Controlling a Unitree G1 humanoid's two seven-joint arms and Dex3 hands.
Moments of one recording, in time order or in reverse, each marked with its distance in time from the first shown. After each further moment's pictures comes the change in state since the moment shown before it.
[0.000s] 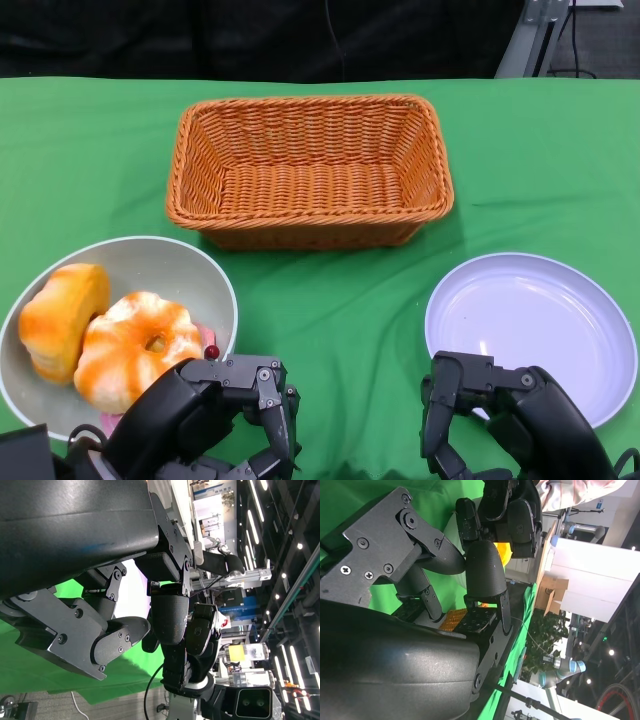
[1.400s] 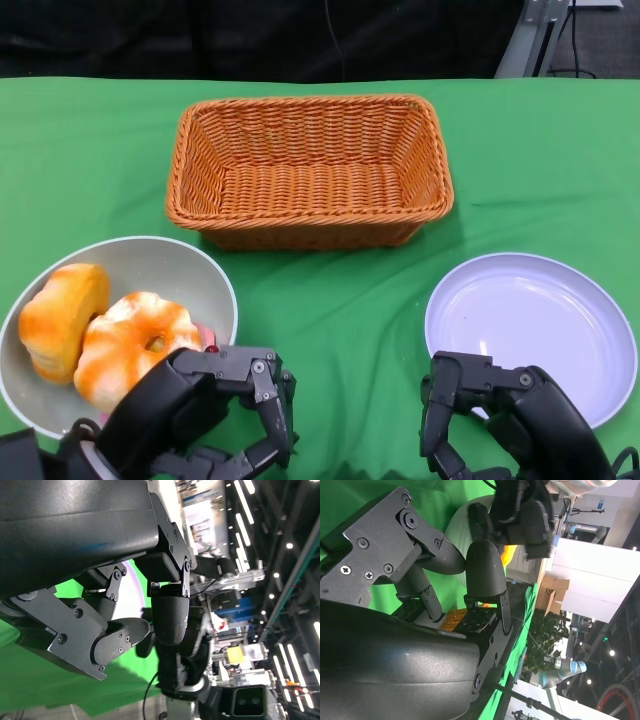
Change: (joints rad) left arm -0.017 0.000 0.017 -0.028 -0.003 -0.061 0.002; right arm -0.015 0.002 -0.002 0.034 -0.003 -0.018 0.002
